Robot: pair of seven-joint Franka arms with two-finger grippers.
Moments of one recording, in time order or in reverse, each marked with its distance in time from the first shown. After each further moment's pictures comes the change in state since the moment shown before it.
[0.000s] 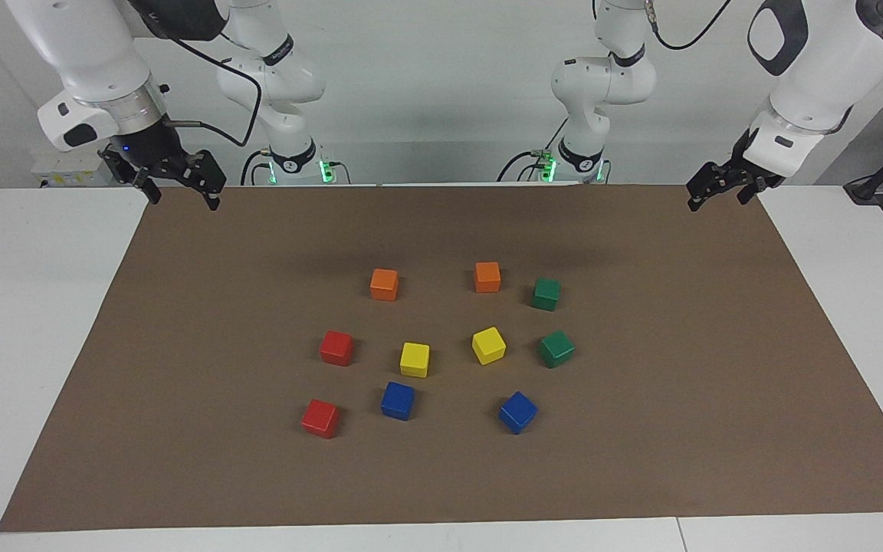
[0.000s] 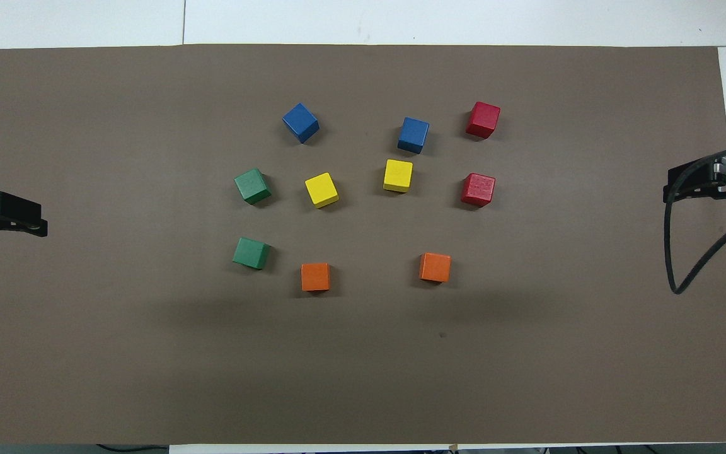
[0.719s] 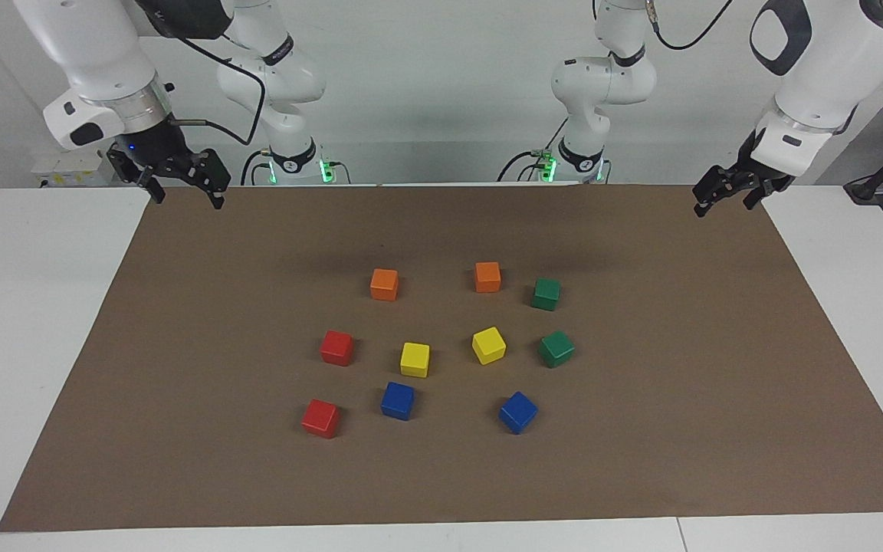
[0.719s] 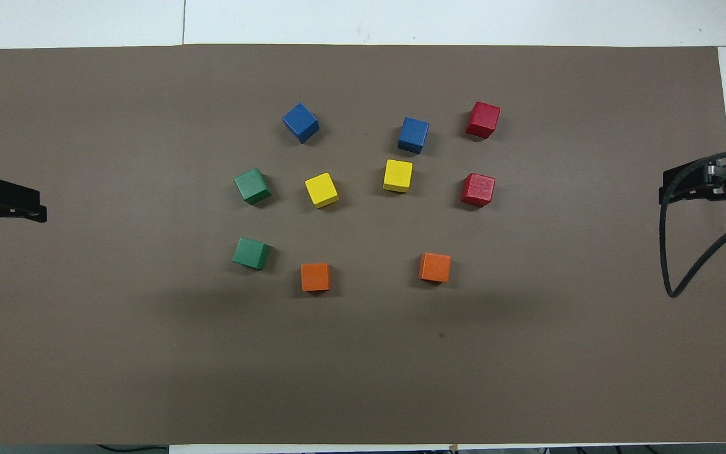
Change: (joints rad) left arm -0.003 0.022 -0.003 -0.016 -0.012 0.106 -0.054; right arm 0.001 -0.008 0.011 -0.002 0.000 -0.001 0.000
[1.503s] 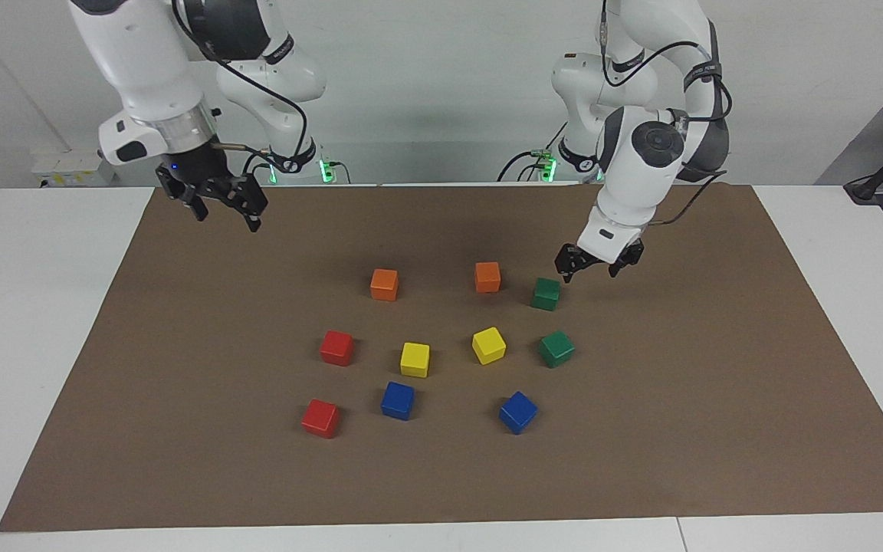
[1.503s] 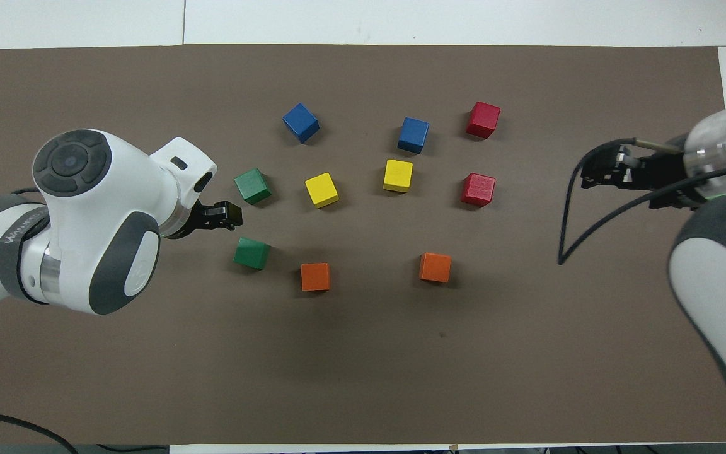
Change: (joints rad) left arm -0.311 0.099 -0.021 -0.306 -0.018 0.415 -0.231; right arm 0.123 0.009 0.006 -0.162 0.037 0.247 0.309
